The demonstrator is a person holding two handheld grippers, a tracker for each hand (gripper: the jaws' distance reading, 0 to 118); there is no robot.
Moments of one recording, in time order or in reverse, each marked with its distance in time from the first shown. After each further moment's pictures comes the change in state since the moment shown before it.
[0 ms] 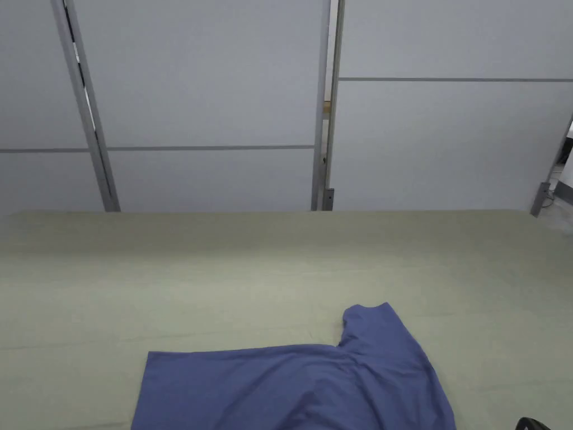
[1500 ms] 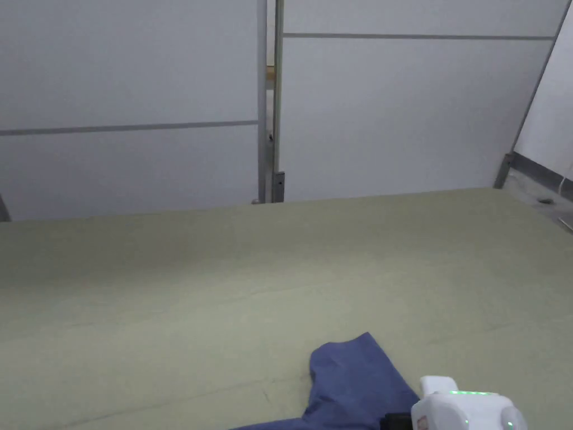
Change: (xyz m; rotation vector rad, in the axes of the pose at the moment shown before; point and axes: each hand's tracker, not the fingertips) left arm 0.075 -0.053 -0.411 -0.631 -0.013 -0.196; right arm 0.024 -0.051 -0.467 -0.851 -0.283 0.148
